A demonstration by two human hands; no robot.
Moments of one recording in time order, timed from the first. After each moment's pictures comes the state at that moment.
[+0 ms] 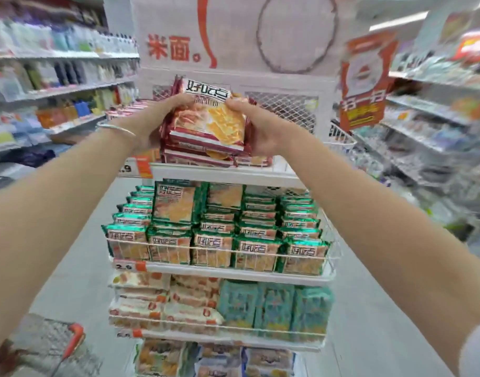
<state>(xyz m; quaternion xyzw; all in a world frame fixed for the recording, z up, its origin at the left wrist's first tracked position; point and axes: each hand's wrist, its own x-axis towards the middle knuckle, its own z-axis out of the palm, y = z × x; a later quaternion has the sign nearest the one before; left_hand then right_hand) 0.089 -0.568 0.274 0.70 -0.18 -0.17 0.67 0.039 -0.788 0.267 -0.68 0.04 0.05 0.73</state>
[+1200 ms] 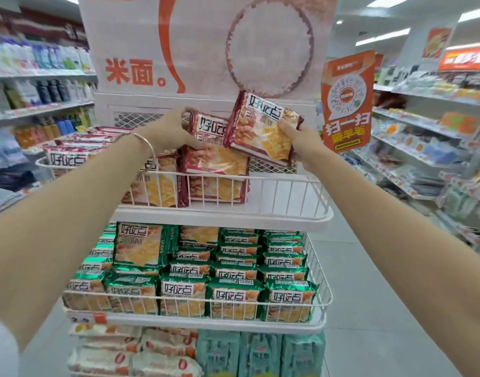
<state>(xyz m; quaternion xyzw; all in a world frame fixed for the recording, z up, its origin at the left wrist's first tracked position) 0.176 -0.690 0.297 0.82 -0.29 -0.06 0.50 0.077 -0.955 0.272 -0.74 0.14 -0.26 0.61</state>
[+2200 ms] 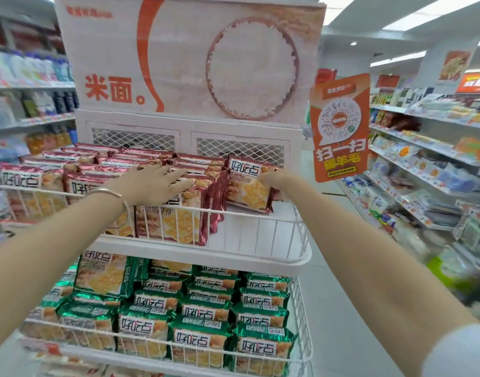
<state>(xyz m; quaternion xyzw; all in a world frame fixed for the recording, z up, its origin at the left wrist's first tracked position) 0.189 -0.723 0.254 0.94 -0.29 0.01 -0.16 0.156 -1.028 0.239 -0.84 0.23 -0.07 0.49</state>
